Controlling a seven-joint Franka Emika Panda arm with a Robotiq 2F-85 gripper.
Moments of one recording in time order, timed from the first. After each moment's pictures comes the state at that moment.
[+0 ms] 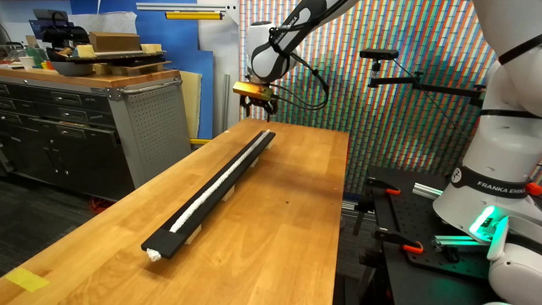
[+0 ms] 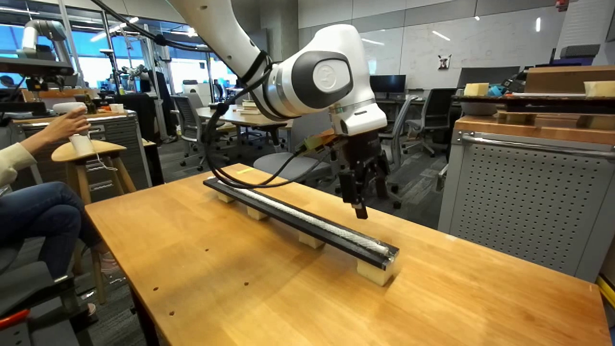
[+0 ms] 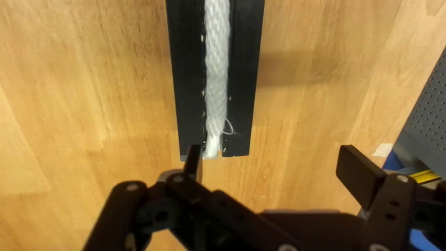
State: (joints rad) arm -0.04 0.61 -0.30 -1.75 -0.07 2.52 1.34
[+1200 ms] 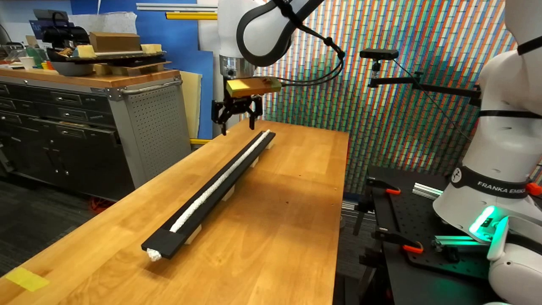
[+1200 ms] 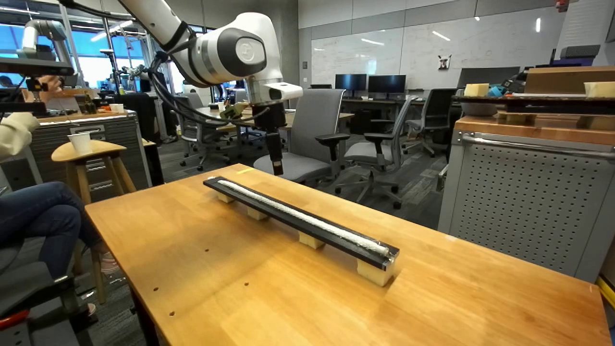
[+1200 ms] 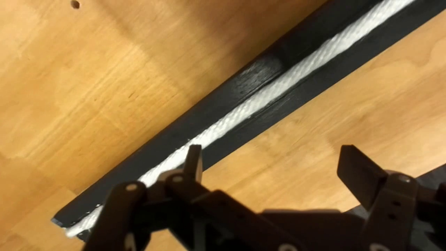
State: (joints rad) arm 0.11 0.38 -0.08 -1.94 -0.11 2.38 0.79
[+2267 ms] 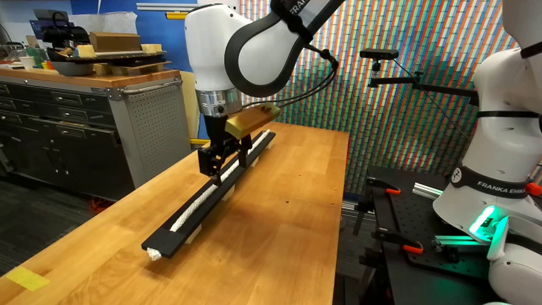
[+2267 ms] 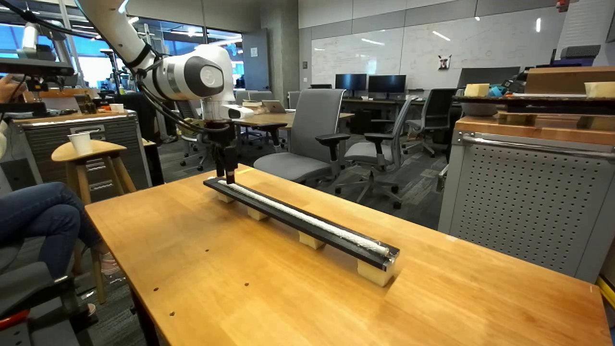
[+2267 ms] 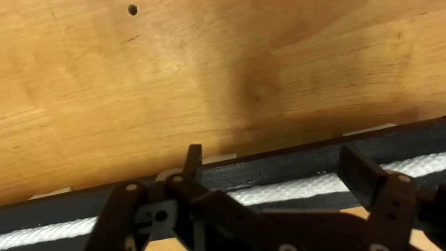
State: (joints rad) arm 0.24 0.44 0.05 -1.95 -0.11 2.33 0.61
